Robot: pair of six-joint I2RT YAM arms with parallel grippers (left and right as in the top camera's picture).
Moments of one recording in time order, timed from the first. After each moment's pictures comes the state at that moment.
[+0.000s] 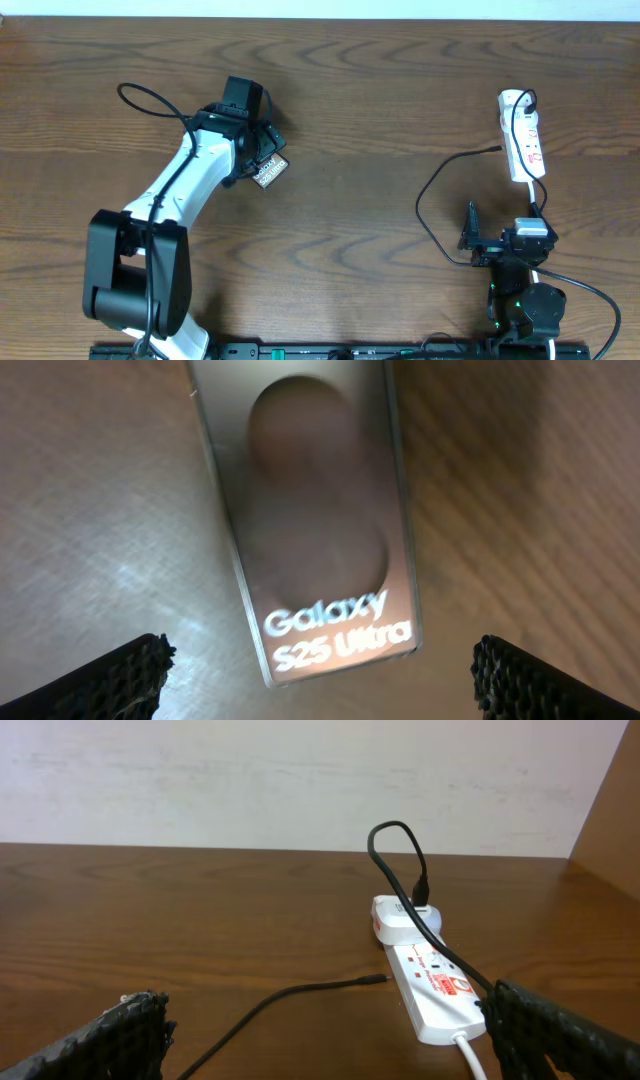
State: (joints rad) left arm -0.23 1.79 1.23 -0.69 -0.03 -0.88; right arm -0.04 0.01 0.01 -0.07 0.00 -0.05
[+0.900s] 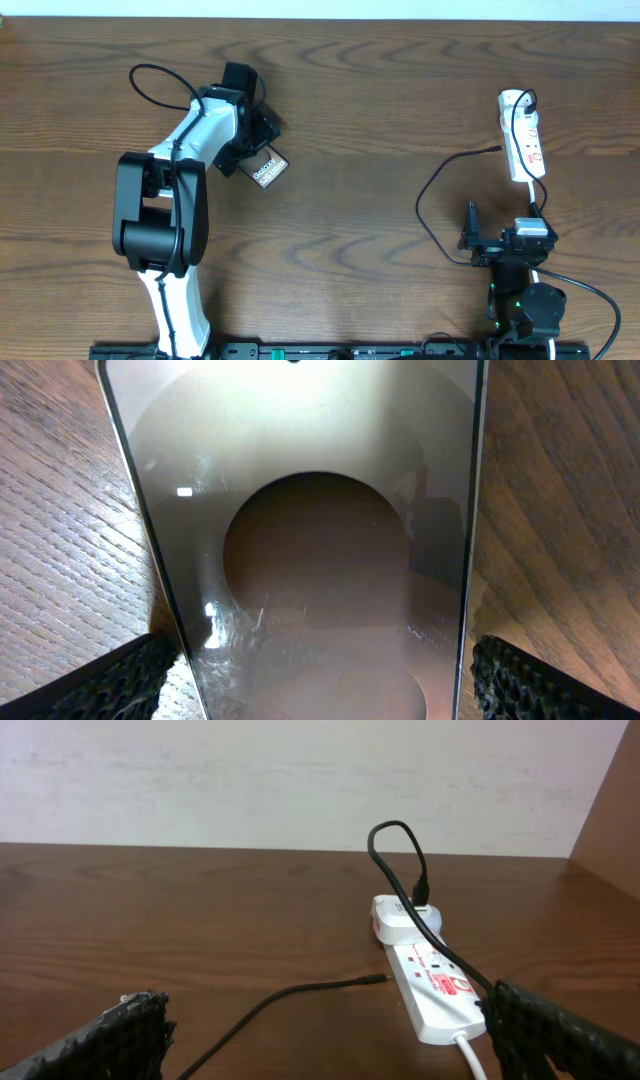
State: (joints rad) left arm -0.16 2.10 1.47 -0.79 0.01 -0.88; right arm -0.04 0.01 0.01 -0.07 0.00 -0.05
